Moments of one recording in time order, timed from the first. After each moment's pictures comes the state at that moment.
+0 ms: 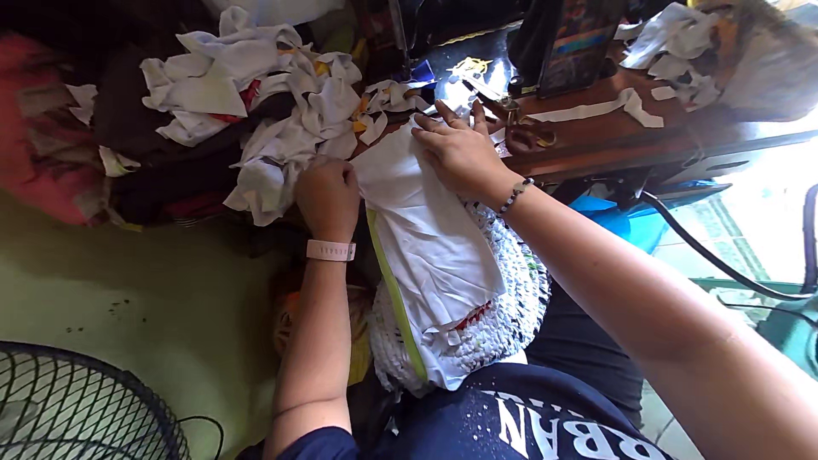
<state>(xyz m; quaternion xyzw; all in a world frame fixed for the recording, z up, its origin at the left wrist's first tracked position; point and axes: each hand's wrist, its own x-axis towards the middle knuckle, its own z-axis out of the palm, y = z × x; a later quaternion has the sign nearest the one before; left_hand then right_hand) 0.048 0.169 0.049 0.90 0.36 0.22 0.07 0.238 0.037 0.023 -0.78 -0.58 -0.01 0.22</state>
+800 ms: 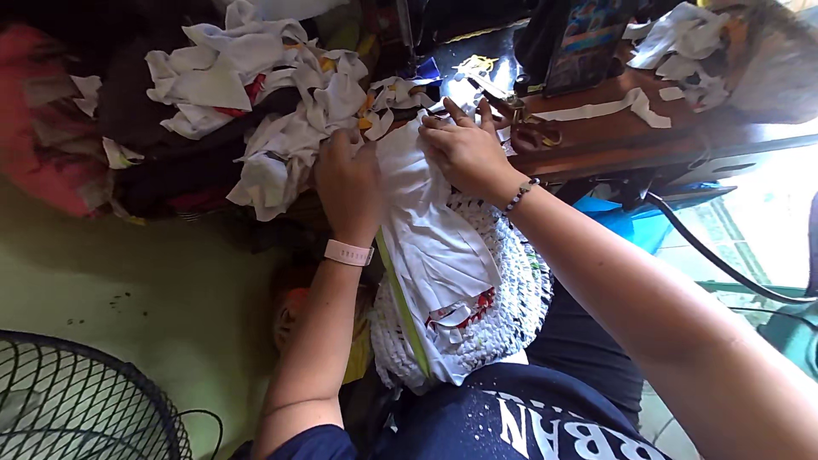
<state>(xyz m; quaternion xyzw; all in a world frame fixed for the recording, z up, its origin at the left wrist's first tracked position) 0.061 0.148 0.049 0.93 0.26 0.27 0.00 0.240 0.036 0.021 -0.78 -0.57 -0.01 0.24</state>
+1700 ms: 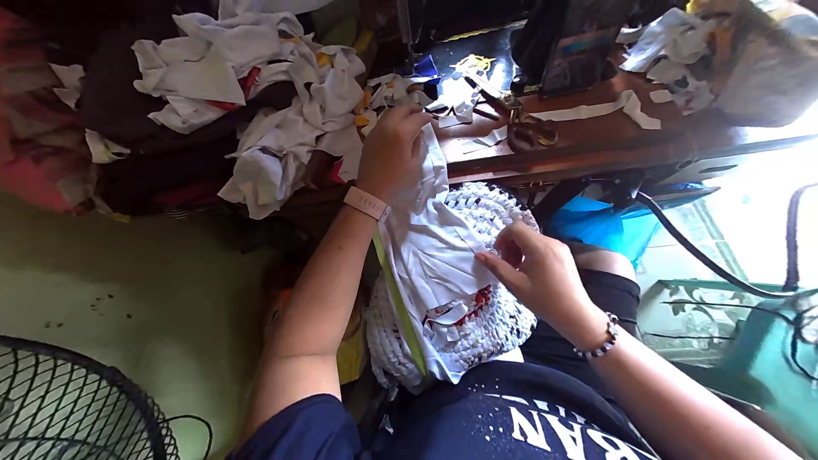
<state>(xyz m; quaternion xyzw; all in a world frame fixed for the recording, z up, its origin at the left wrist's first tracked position) 0.125 0.165 0.044 0.96 0.06 0.22 0.13 0.150 -0.125 -0.021 -0.81 -0.44 0.04 0.39</state>
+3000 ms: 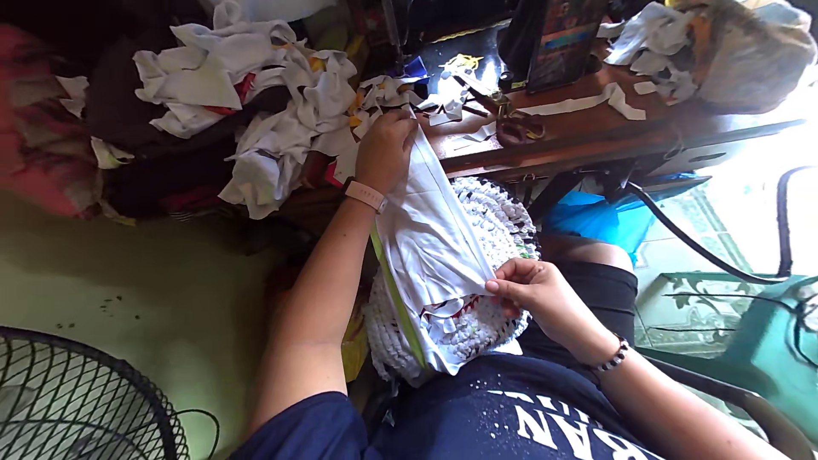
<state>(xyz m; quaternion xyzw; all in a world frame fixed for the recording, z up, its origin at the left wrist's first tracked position) 0.136 0.175 0.024 0.97 0.10 0.20 0.12 0.126 -0.158 -0.029 -0.61 -0.17 0.43 0.65</state>
